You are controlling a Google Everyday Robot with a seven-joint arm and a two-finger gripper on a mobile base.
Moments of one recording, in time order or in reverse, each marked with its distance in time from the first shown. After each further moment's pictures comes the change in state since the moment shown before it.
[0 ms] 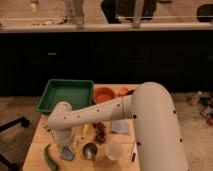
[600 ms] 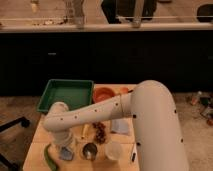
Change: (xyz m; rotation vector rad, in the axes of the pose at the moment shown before) arm -0.010 -0.005 -0.013 -0.025 0.041 -0.025
